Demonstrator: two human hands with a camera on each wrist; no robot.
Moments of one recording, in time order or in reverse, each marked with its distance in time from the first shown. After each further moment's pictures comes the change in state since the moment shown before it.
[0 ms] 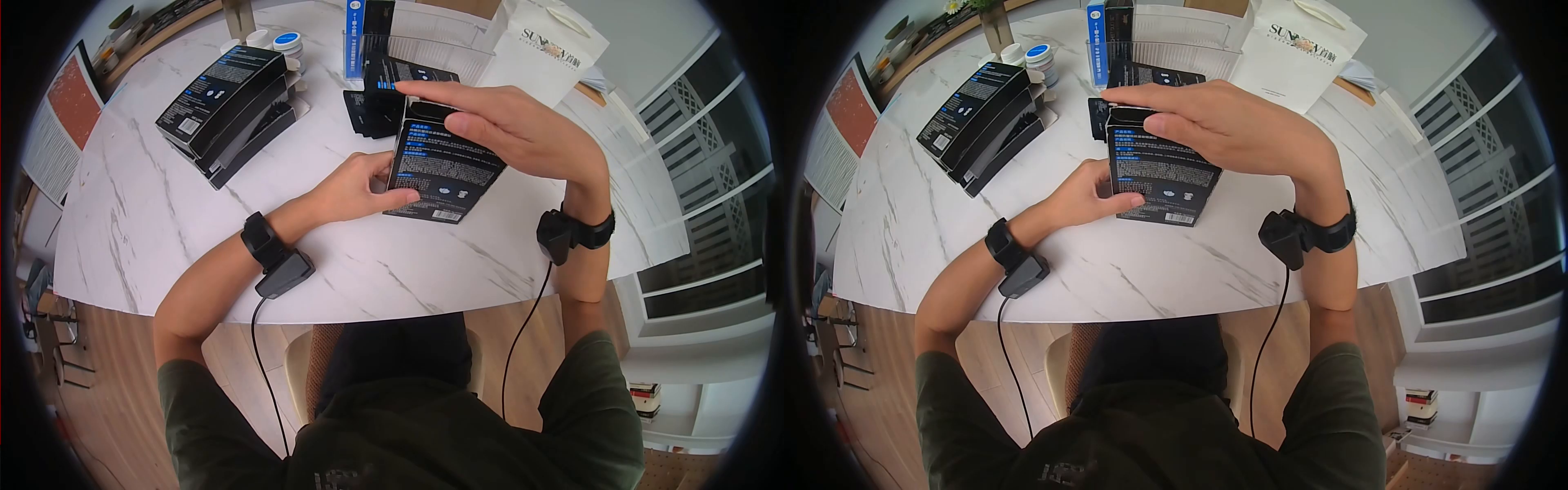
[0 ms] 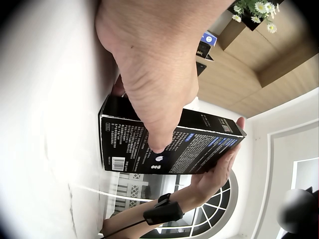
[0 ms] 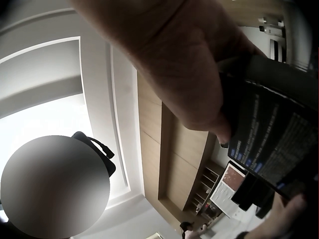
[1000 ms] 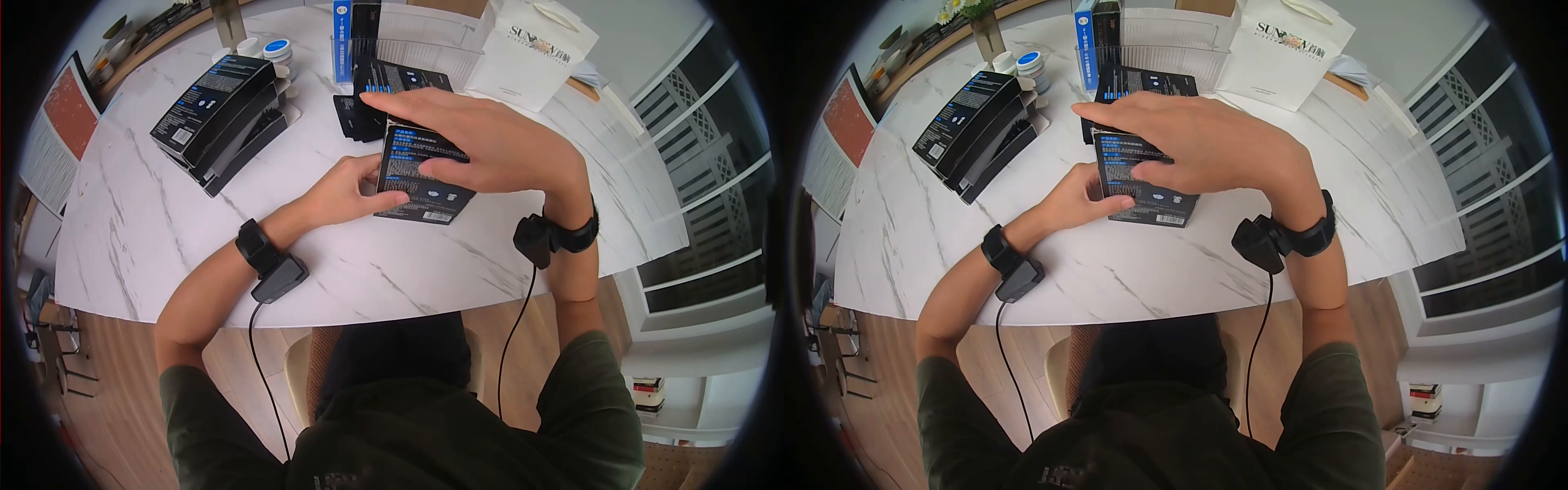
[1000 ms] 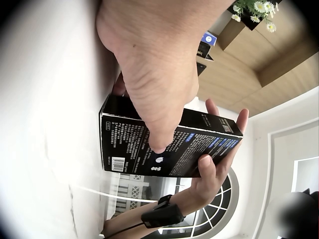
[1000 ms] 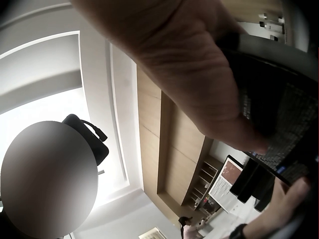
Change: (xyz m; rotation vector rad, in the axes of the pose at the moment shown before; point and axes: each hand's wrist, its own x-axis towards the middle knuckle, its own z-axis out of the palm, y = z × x) left_hand 0.000 -0.005 0.001 -0.014 0.008 -0.010; right_hand 0.000 -0.005 0.012 -0.254 0.011 -0.104
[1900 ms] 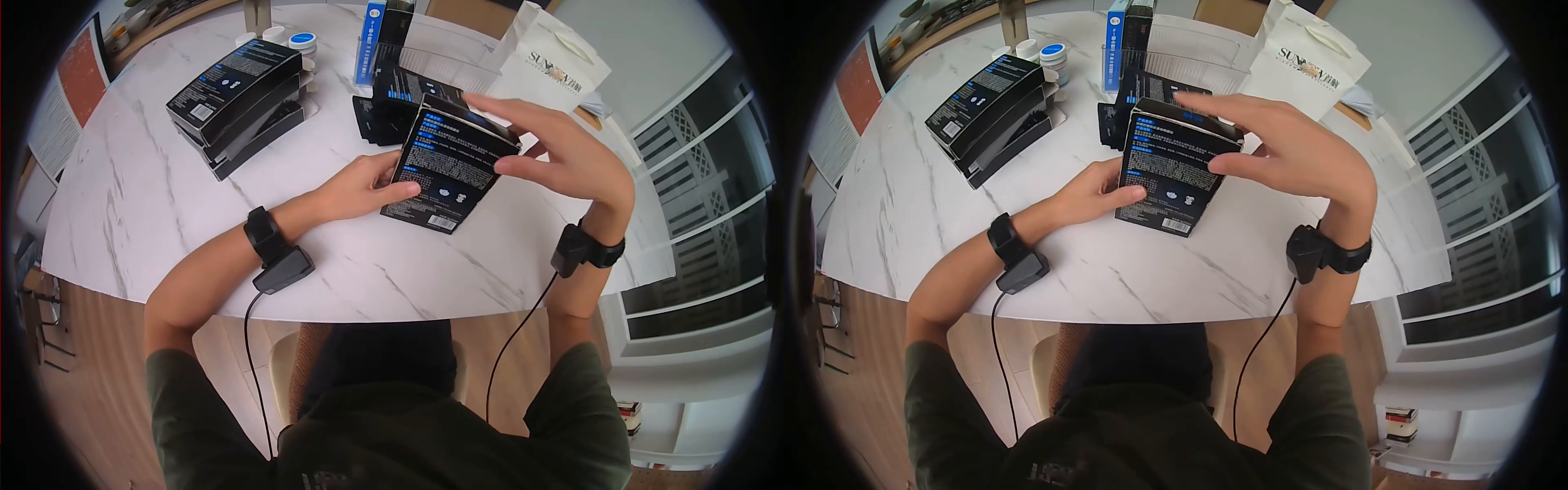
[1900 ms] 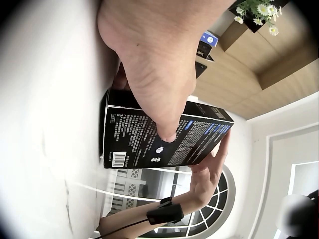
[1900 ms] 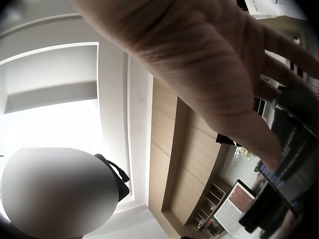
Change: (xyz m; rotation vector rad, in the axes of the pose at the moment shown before) left_hand 0.002 0.006 -0.003 -0.153 -0.058 -0.110; right_hand -0.024 0.002 -0.046 0.179 -0.040 0.192
